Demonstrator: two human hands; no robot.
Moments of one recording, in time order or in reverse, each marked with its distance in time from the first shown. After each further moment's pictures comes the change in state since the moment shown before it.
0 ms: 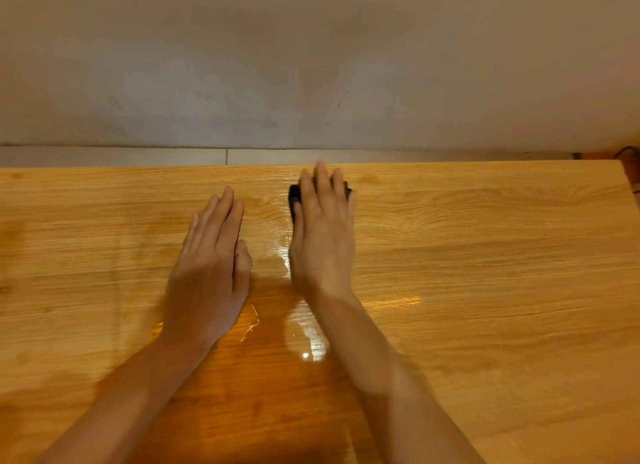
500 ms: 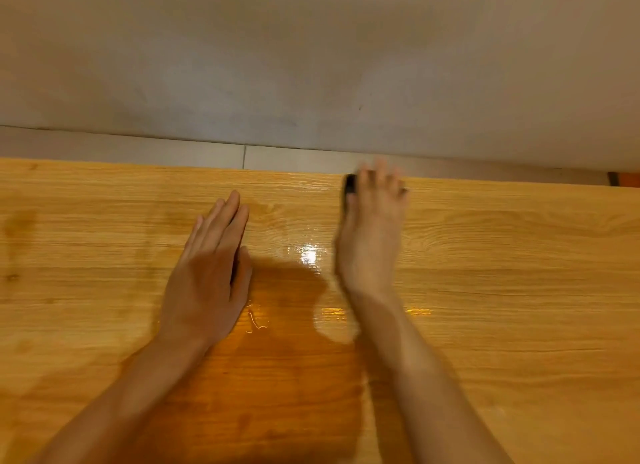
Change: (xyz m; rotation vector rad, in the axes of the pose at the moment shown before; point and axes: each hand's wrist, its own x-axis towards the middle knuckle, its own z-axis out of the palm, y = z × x) left_hand 0.004 0.002 -0.006 -0.027 -0.101 -0.061; right_hand 0.034 0.040 -0.016 -0.113 0.118 0.061
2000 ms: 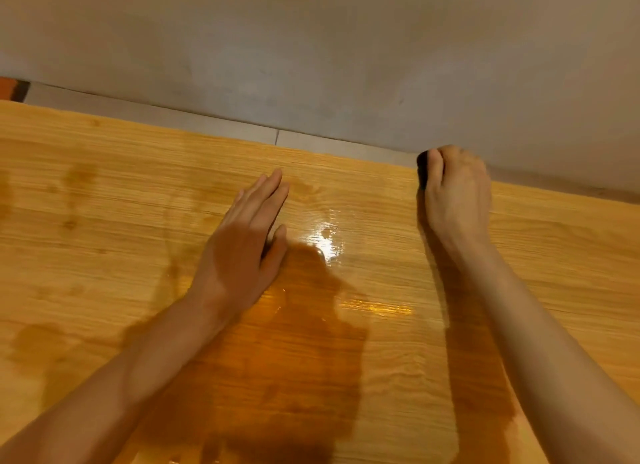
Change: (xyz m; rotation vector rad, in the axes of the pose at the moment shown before) left_hand -0.004 -0.005 -0.010 -0.124 0.012 -0.014; right_hand 0.061 0.043 -0.018 -0.057 -0.087 -0.042
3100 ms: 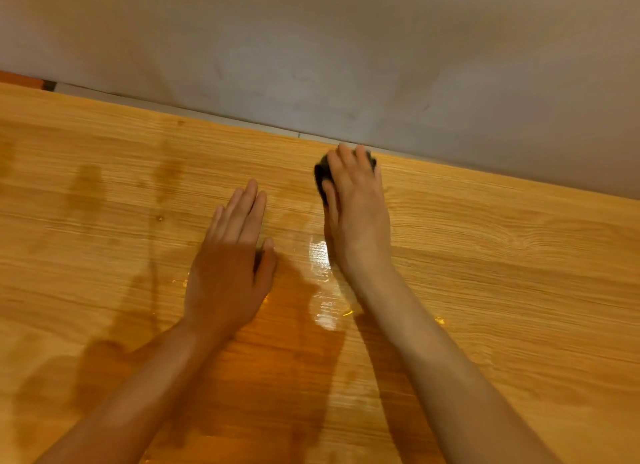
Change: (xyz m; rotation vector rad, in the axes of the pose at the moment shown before) left_hand -0.056 -0.072 -0.038 0.165 0.067 -0.090; right_hand -0.099 -0.171 0.046 0.263 -0.116 -0.311
